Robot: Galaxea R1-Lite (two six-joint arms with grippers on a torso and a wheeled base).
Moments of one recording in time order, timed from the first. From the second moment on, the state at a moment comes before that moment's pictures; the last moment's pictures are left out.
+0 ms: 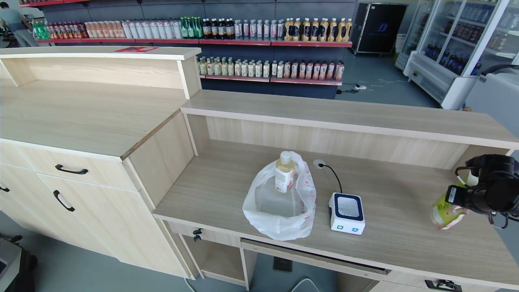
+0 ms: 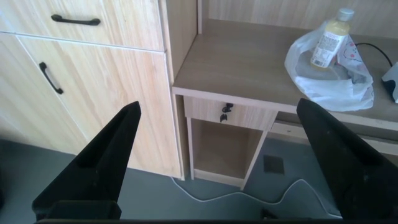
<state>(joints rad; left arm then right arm) 0.00 0.00 0.00 0.00 -0.02 0.00 -0.41 2.19 -1.07 -0.48 -0.13 0.05</state>
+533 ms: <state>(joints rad) 0.00 0.00 0.00 0.00 -0.02 0.00 -0.38 1.66 -0.86 -0.40 0.77 -0.16</state>
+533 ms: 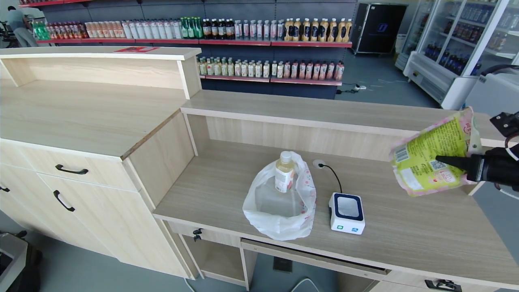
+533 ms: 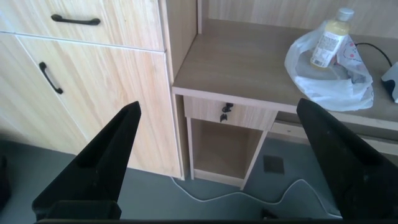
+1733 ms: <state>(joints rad) 0.00 0.00 0.00 0.00 -0.02 0.00 -0.08 1.13 -0.79 -0.25 1.47 -0.15</state>
